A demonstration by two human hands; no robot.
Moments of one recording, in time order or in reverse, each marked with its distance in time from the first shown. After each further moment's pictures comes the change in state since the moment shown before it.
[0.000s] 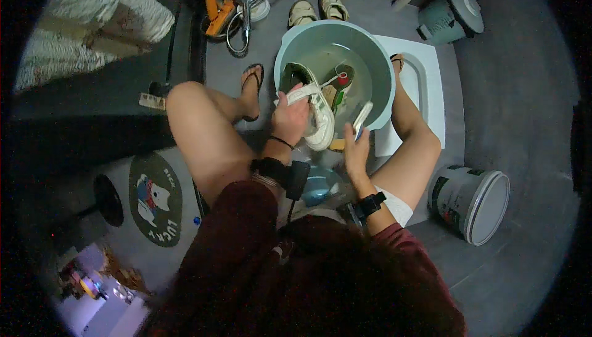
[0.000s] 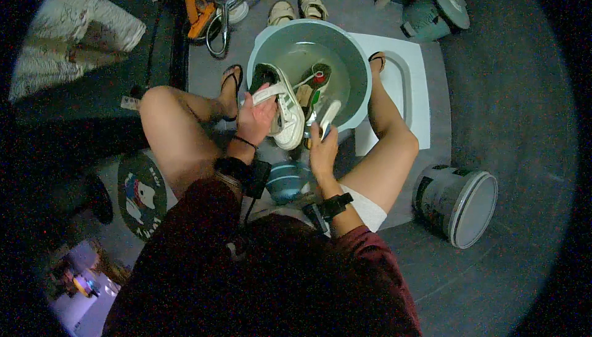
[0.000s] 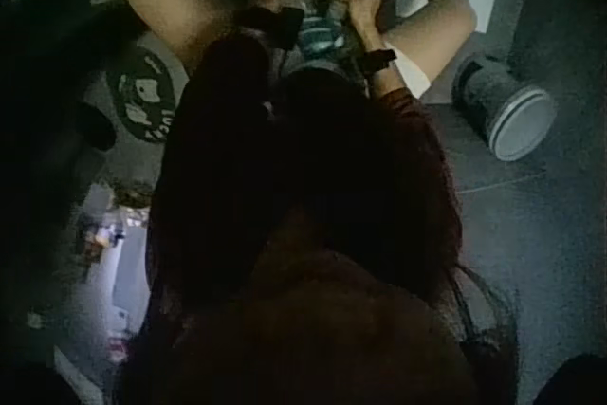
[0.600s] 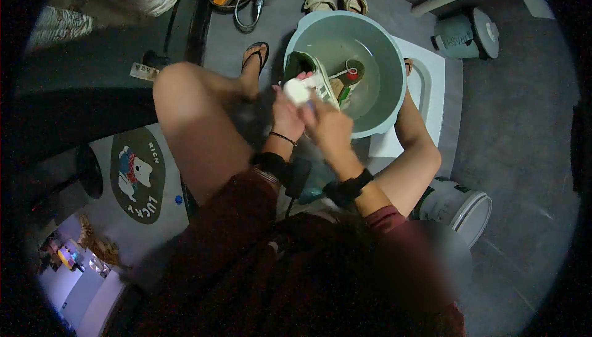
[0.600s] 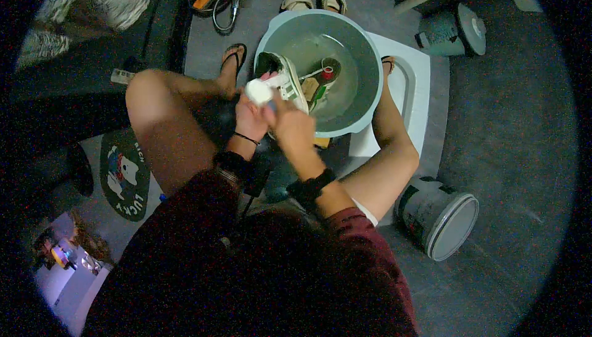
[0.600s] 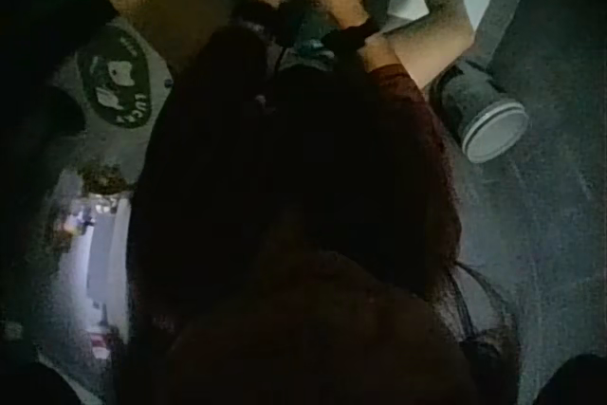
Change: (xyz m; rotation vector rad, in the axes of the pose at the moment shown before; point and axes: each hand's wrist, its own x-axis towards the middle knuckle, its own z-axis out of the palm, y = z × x) left_hand 0.006 -0.003 -0.017 -0.119 0.062 0.102; right_hand 0.014 -0.090 0.039 -0.562 -0.225 -0.684
